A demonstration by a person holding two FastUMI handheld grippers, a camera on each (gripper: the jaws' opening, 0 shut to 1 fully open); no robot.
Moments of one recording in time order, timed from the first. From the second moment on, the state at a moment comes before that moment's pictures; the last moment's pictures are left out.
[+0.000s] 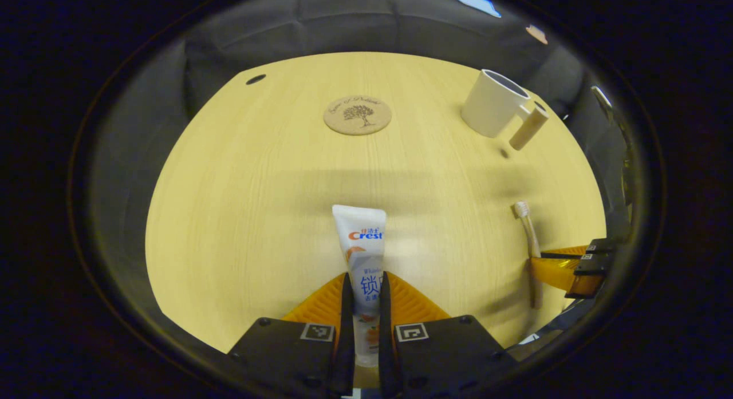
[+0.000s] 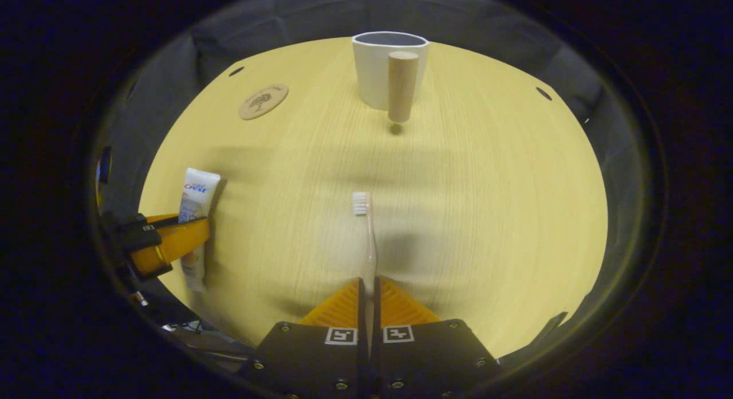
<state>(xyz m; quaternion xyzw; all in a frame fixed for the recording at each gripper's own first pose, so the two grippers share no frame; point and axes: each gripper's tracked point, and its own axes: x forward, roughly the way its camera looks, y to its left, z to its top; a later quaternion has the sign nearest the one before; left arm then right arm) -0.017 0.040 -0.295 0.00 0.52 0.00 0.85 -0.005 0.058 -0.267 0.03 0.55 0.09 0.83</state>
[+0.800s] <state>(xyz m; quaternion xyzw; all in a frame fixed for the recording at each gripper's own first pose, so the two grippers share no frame) 0.030 0.024 -0.195 -0.04 0.38 0.00 0.92 0.050 0.075 -0.135 0.12 0.33 0.15 0.92</state>
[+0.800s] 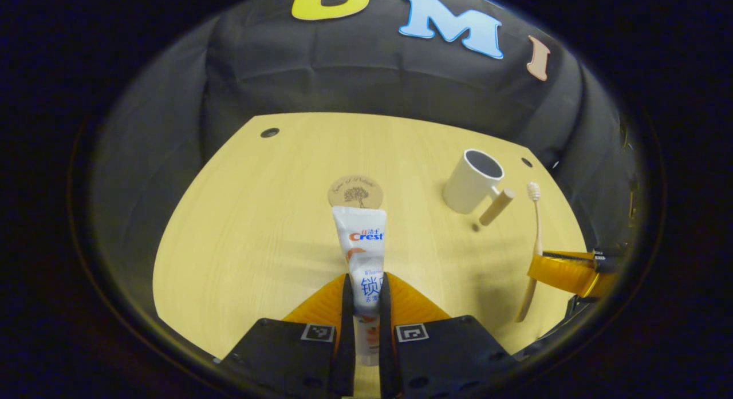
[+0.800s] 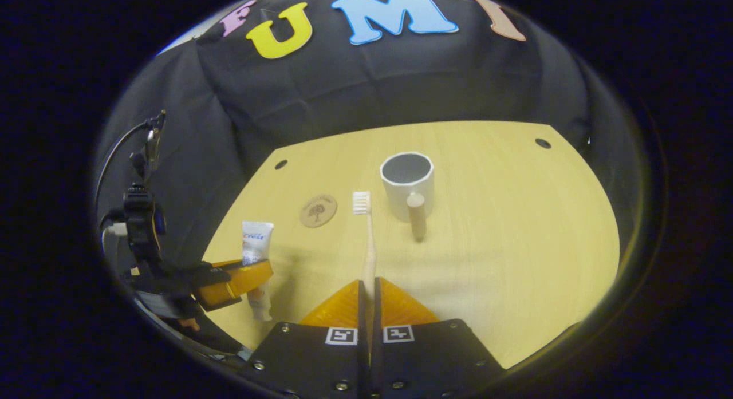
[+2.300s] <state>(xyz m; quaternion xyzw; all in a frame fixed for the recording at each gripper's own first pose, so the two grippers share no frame) 0.099 0.017 -0.086 -0.08 0.21 0.04 0.97 0.266 0.057 -0.083 0.05 0.11 0.14 0.98</state>
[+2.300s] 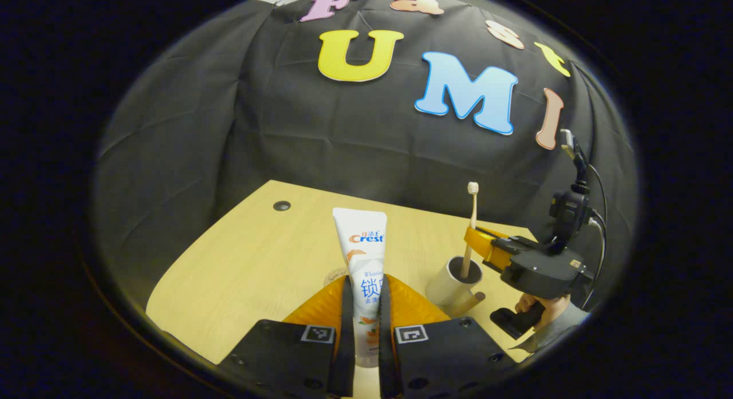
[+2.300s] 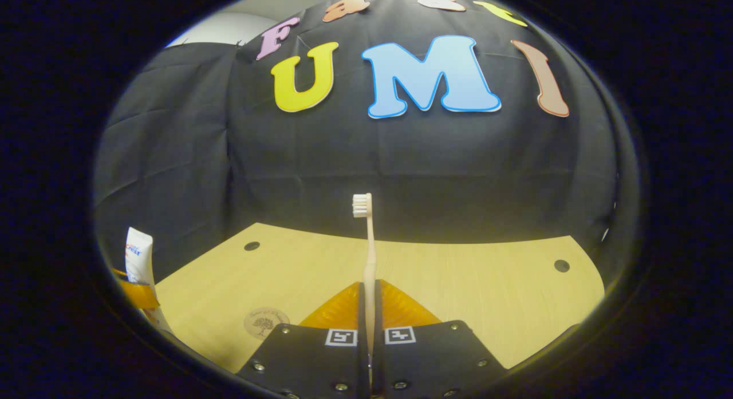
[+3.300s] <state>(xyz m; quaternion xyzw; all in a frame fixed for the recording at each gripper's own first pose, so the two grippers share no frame) 0.114 -0.009 -0.086 -0.09 0.20 -0.02 0.98 0.214 0.011 -0.083 0.03 0.14 0.11 0.98</state>
